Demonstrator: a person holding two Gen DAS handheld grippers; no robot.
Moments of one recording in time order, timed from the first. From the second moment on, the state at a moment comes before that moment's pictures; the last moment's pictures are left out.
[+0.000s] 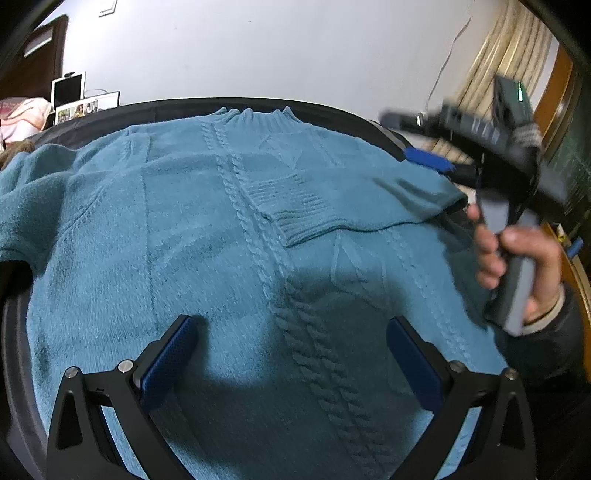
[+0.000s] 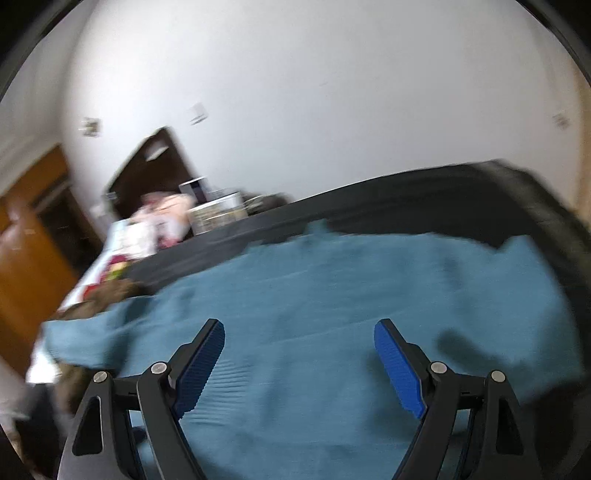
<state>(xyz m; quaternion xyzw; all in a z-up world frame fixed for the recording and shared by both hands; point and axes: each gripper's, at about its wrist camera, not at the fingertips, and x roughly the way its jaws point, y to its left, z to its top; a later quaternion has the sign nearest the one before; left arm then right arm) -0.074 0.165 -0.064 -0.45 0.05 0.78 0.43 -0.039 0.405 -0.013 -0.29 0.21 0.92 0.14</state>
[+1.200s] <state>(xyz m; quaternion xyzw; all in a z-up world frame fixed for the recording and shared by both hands) -0.124 0.277 -0.060 -0.42 0.15 0.81 0.38 0.004 0.421 0.001 -0.23 0.15 0.93 0.23</state>
